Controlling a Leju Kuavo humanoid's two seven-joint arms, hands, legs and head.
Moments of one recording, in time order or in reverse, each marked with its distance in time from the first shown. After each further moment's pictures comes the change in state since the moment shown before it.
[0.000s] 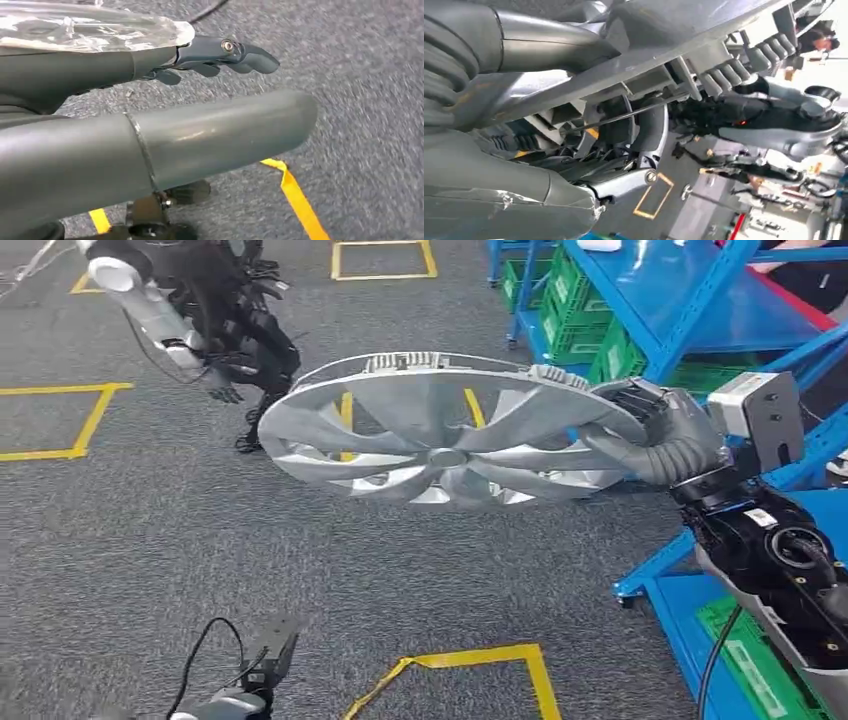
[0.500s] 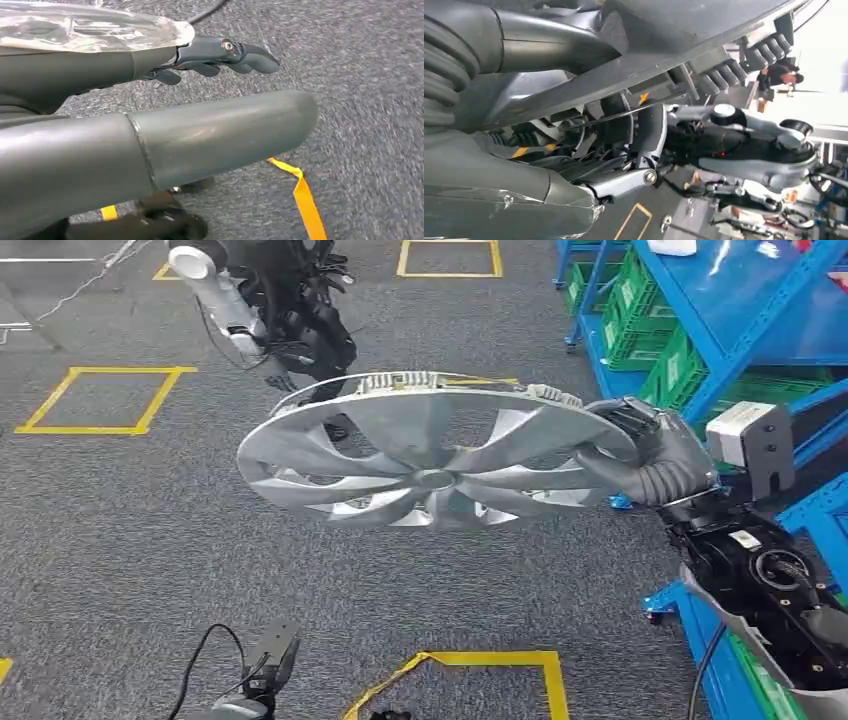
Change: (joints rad) left arm 0.011 0.003 -0.001 0.000 0.006 0.003 -0.004; right arm 0.104 -0.003 -0.021 -0.072 0.013 -0.027 -0.029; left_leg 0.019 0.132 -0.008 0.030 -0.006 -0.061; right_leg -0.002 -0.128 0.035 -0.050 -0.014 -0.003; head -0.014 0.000
